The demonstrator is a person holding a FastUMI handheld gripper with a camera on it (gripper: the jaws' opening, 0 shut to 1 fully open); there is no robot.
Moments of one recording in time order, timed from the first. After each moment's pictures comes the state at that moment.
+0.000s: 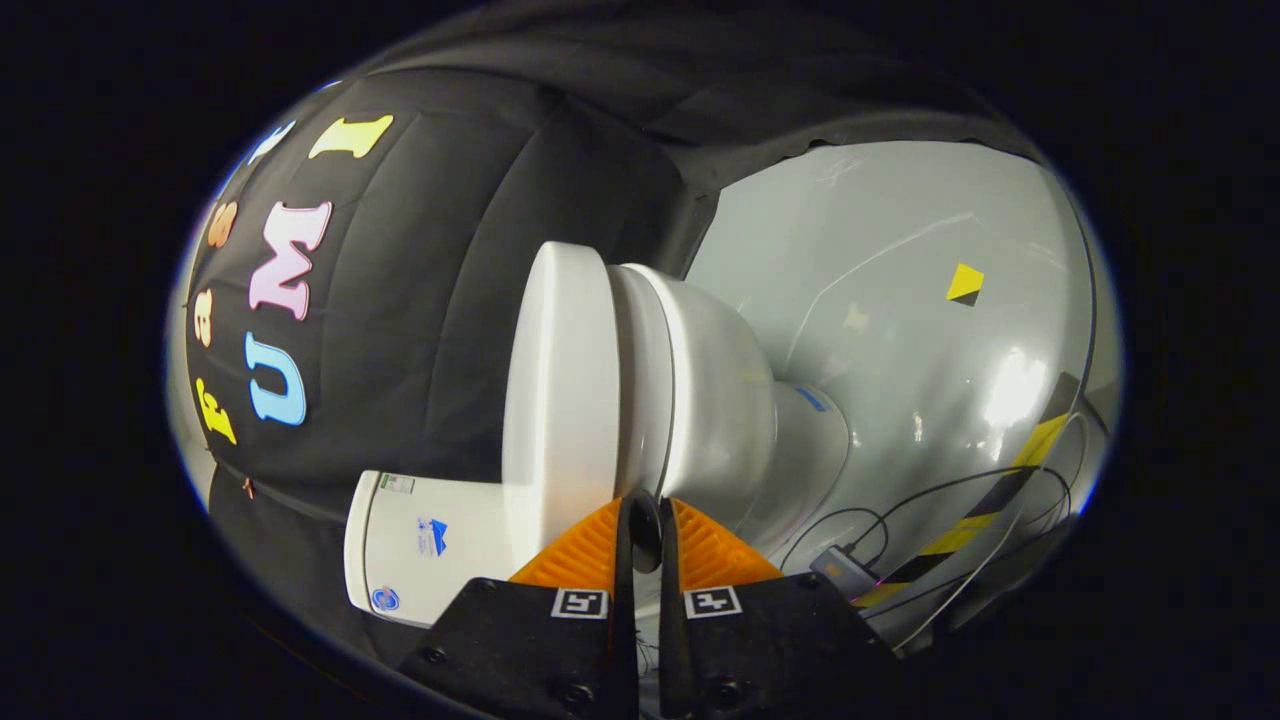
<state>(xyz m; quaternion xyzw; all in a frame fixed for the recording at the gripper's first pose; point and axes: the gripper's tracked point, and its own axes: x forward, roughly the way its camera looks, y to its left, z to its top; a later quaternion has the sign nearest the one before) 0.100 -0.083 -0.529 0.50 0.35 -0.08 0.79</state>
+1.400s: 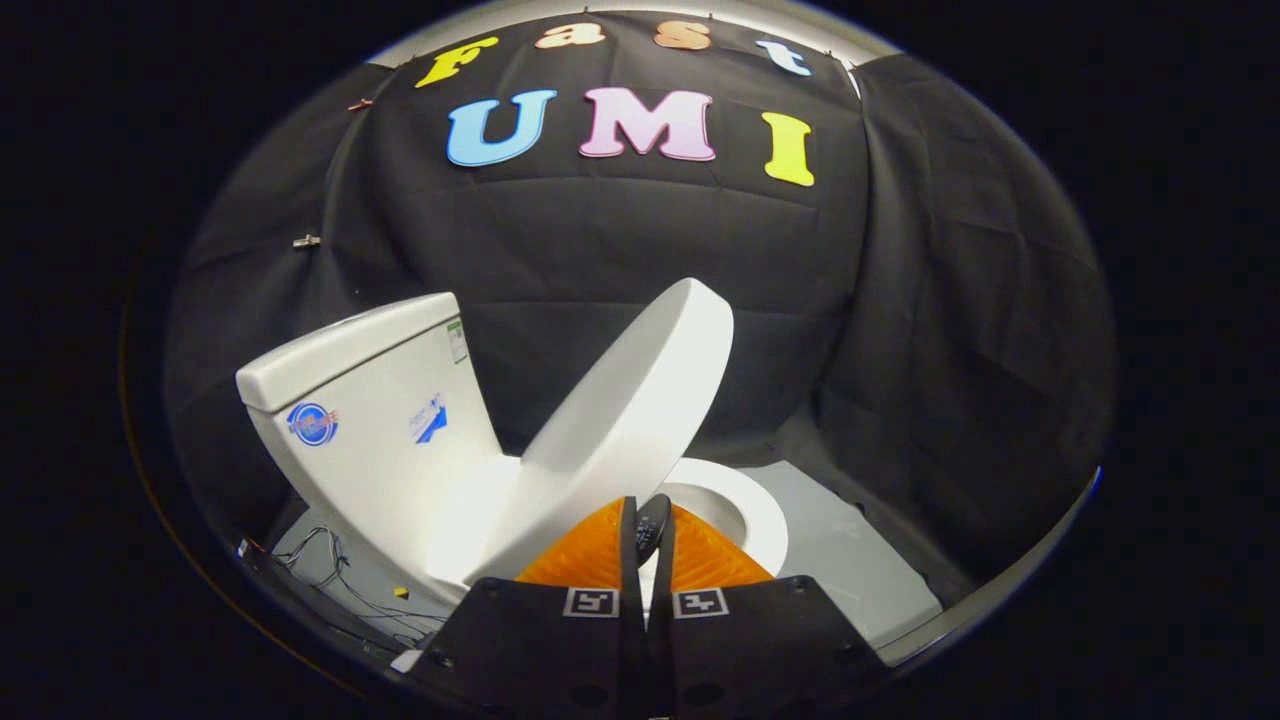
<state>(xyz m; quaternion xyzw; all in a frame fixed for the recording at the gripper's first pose) 0.131 0.070 -0.291 -0.06 0.23 0.01 0.97</state>
